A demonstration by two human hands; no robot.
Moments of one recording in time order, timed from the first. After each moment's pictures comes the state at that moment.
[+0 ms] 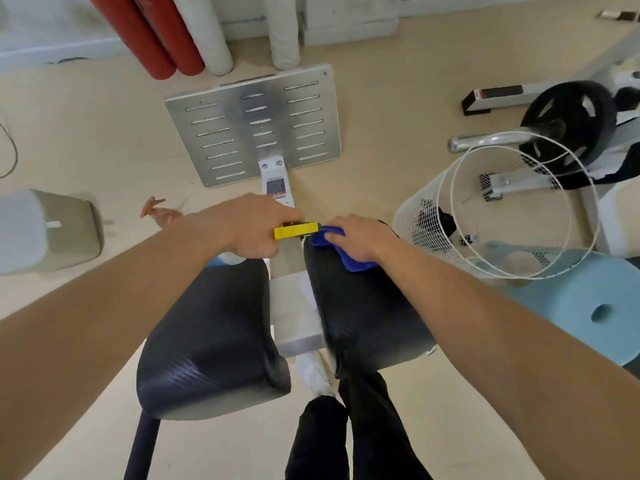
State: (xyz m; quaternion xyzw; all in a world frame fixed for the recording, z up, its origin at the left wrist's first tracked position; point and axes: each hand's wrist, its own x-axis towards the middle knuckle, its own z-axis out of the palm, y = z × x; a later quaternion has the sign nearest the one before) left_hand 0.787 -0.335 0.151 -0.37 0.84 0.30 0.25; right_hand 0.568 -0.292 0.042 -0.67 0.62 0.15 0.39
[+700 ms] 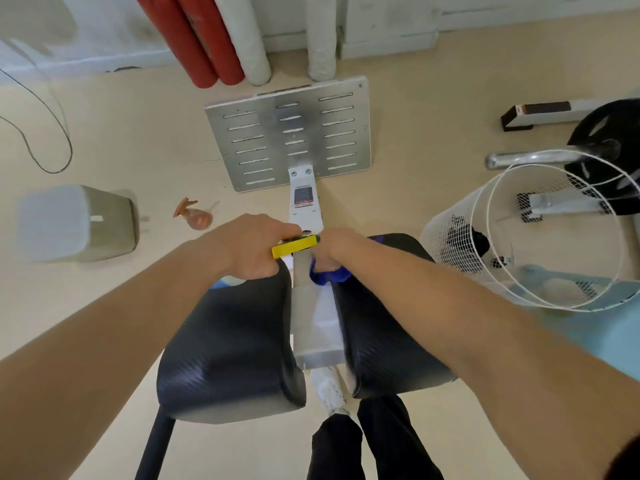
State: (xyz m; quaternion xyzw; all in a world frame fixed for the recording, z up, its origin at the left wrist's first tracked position) left_hand 0.820 -0.316 0.151 -0.46 0.80 0.31 0.23; right_hand 0.662 -0.324 0.045 -0.75 0.45 0.32 0.36
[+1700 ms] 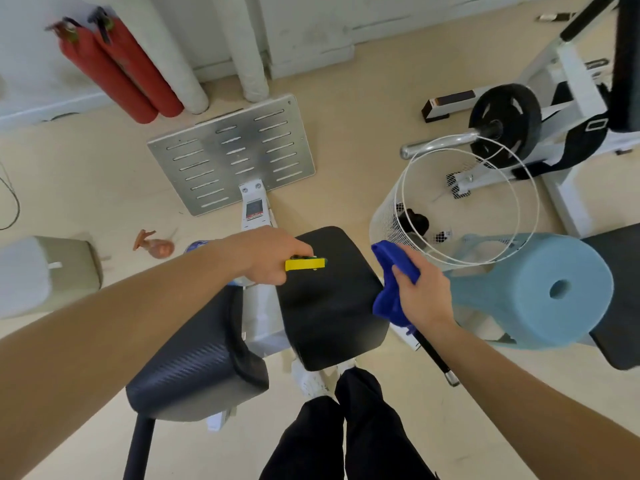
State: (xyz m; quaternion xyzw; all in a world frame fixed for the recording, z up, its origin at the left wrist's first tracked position) left_hand 0.703 -0.296 0.183 -0.28 0.86 0.30 0.30; right_hand 0.462 -0.133 0.142 -0.37 0.81 -0.26 0.38
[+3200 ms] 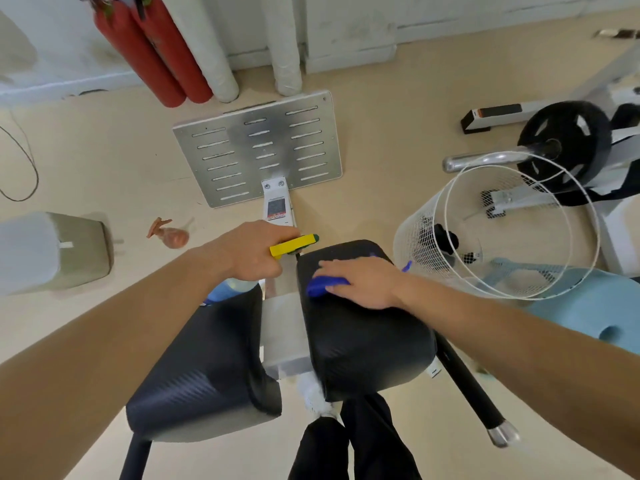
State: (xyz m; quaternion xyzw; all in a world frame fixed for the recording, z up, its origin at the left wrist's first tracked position) left_hand 0.771 -0.332 0.131 -0.43 0.81 0.36 0.17; right_hand 0.535 -0.263 0.075 -0.76 0.46 0.13 0.45
